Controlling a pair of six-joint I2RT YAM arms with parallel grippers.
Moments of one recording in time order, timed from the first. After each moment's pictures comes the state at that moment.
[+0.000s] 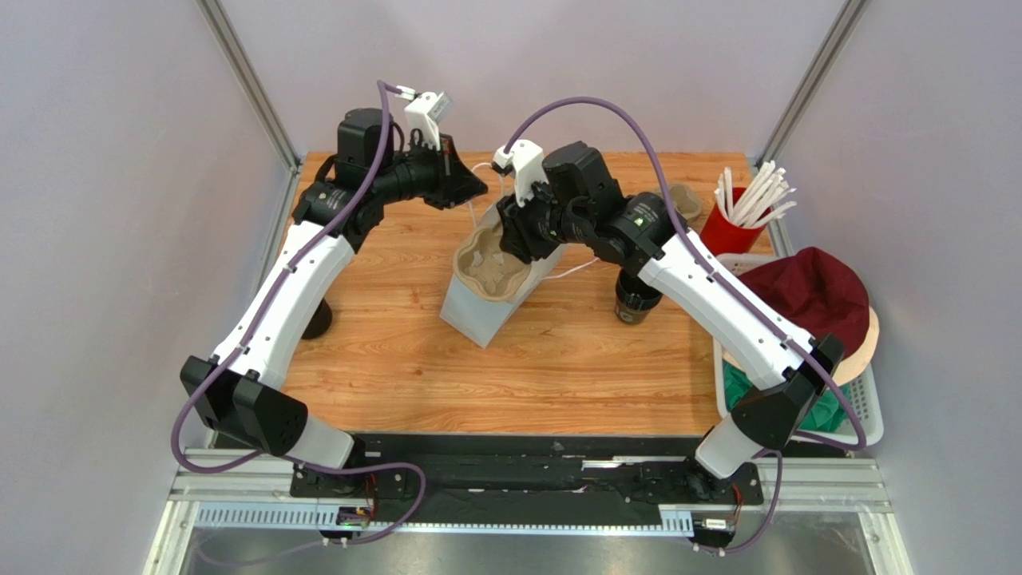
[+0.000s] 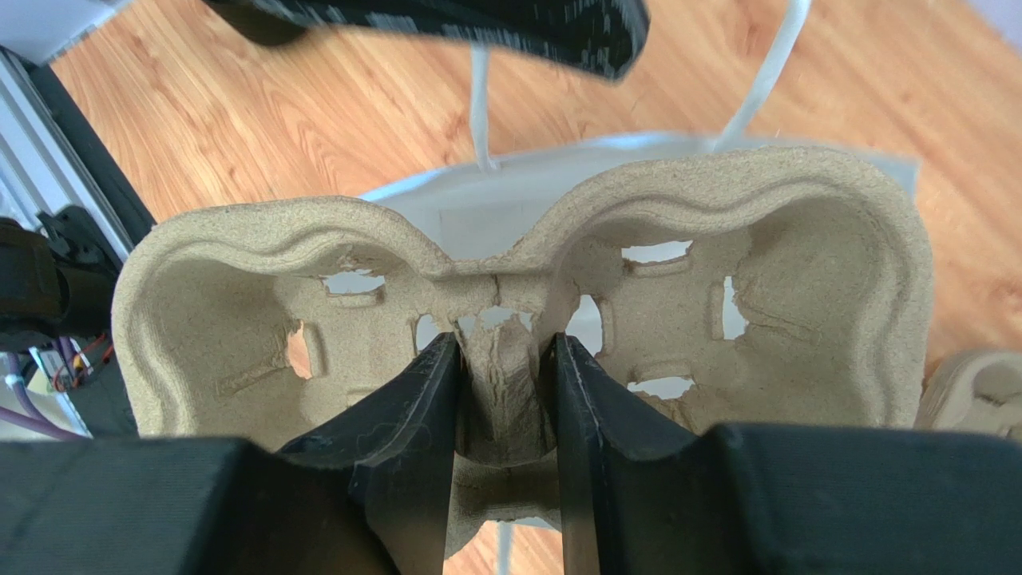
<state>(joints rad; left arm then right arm) -0.37 1.47 1.62 -0.50 0.55 -0.25 0.78 1.60 1.83 -0.79 -0.13 -0.01</state>
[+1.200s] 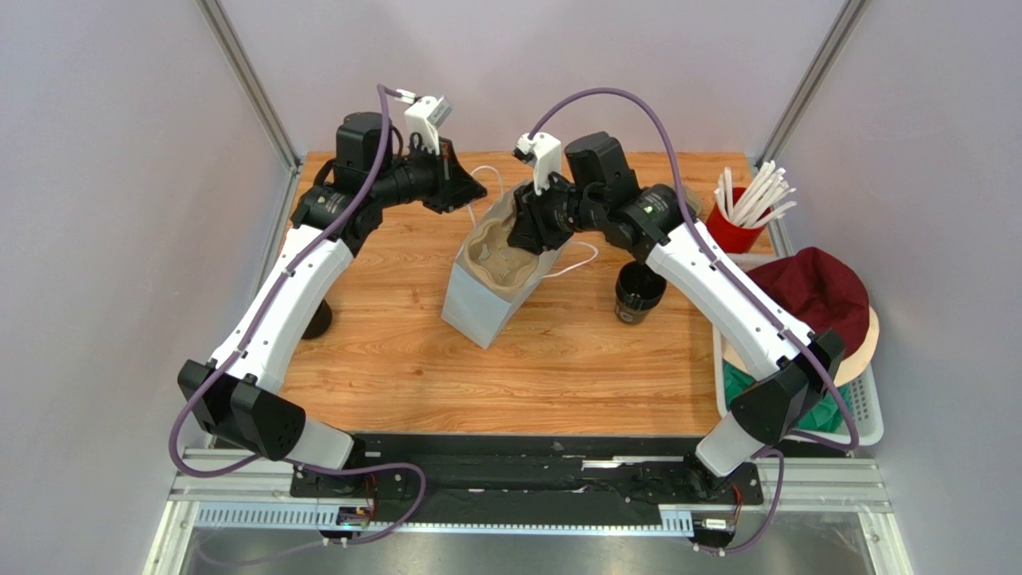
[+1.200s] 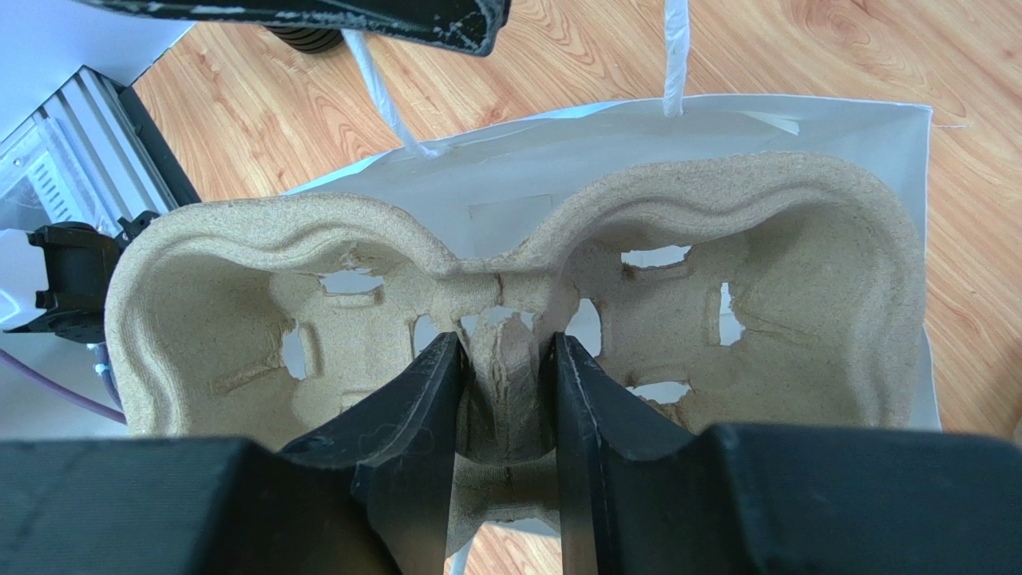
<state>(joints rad) -0.37 1.45 1.60 -0.50 0.55 -0.23 0.66 1.60 1.75 -0.73 -0.33 0.05</state>
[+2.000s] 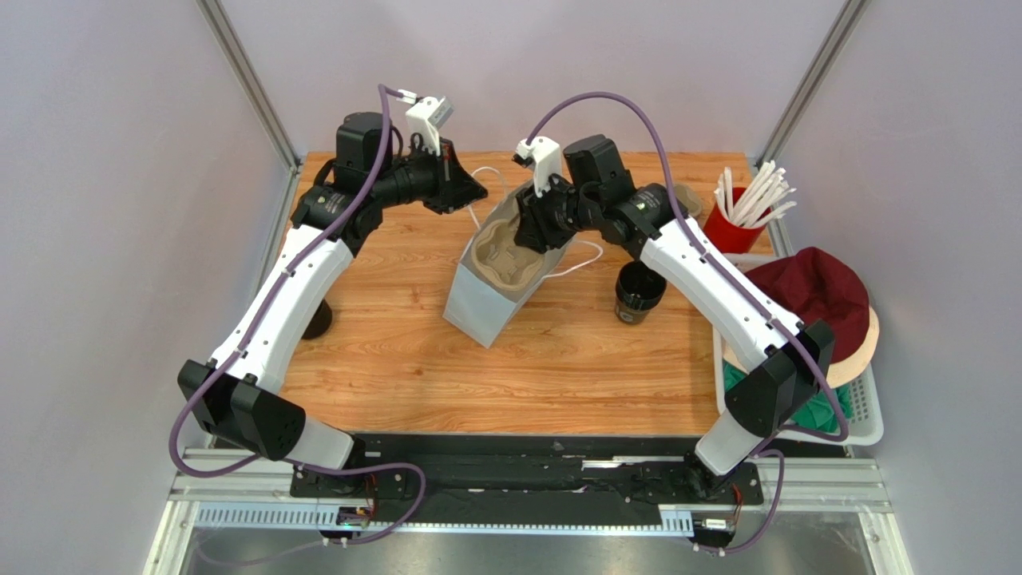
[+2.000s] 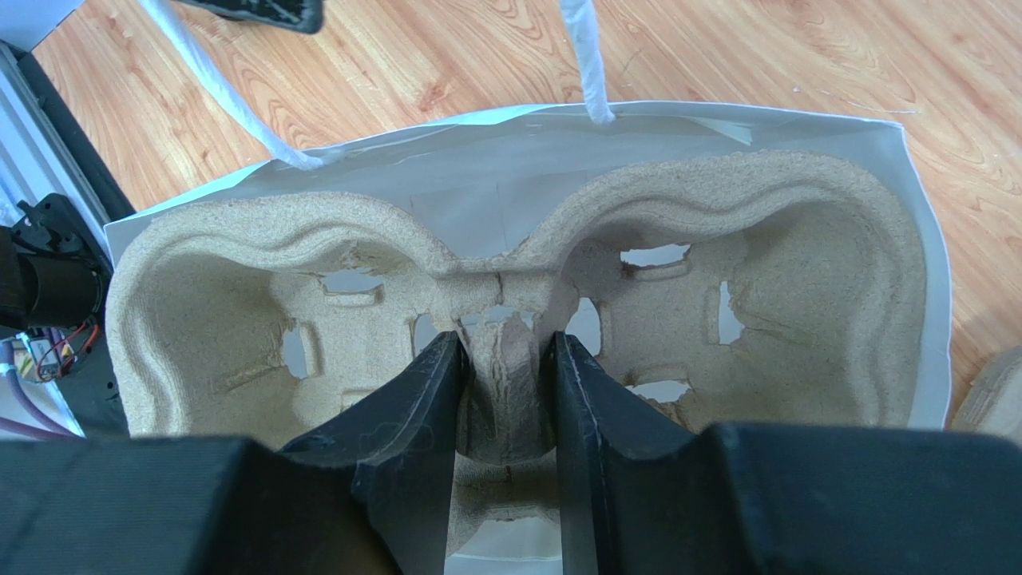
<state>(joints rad) -0.37 1.45 1.60 -0.50 0.57 -0.22 0.63 1.63 1.71 -0.70 -0.31 -0.03</state>
